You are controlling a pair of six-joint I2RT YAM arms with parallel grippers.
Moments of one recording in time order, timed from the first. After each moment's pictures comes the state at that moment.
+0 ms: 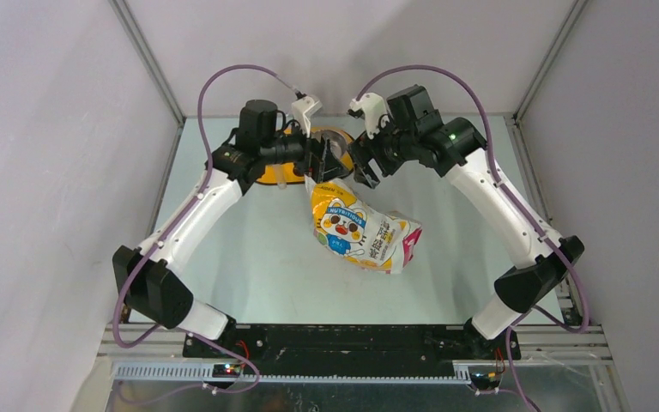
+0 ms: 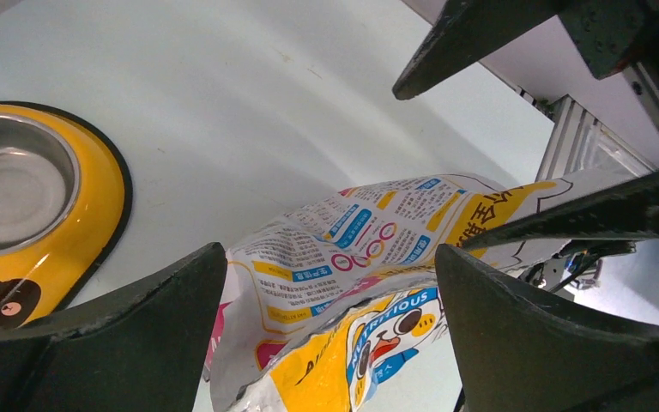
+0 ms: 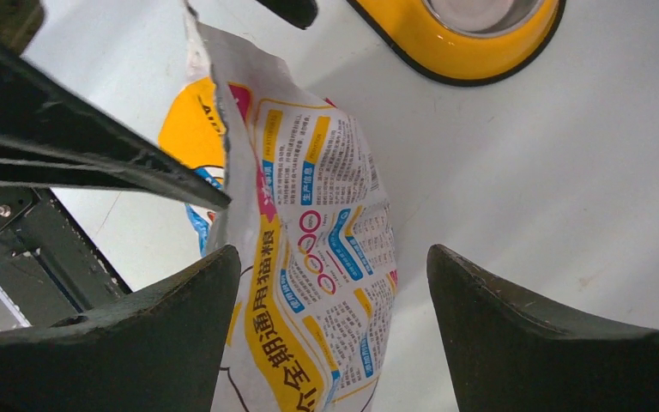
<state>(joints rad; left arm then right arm) -0.45 1.47 1.44 -0.40 0.66 -0.06 0.63 1.63 1.89 -1.00 -0.23 -0.15</state>
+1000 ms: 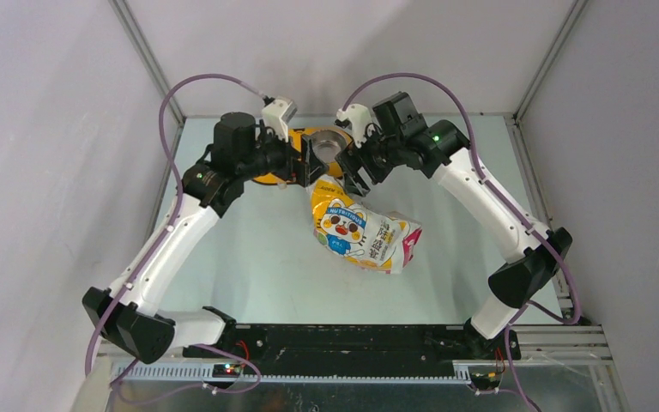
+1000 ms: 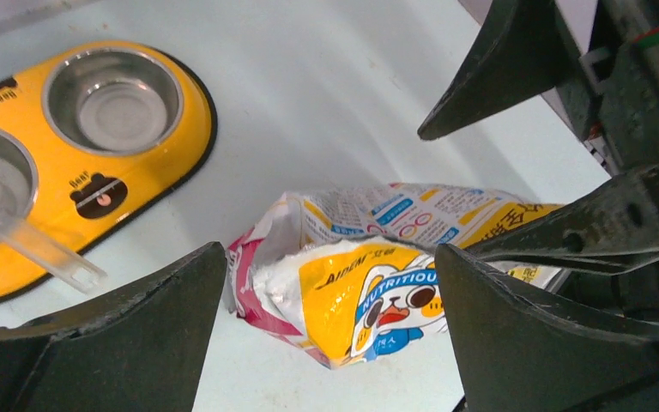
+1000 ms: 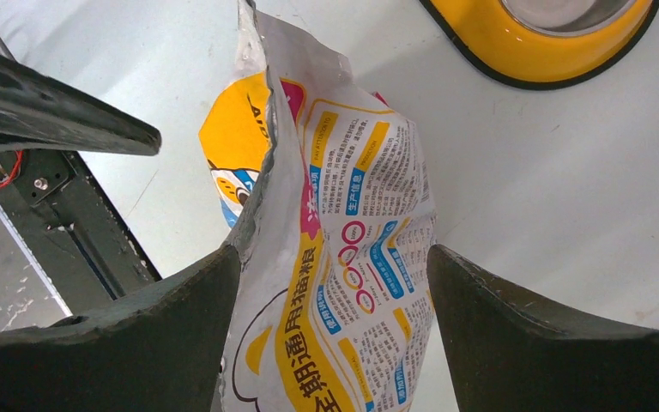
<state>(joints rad) -0.46 1.27 1.39 -0.50 0.35 -0.16 0.66 1.68 1.87 -0.99 -0.30 -0.15</state>
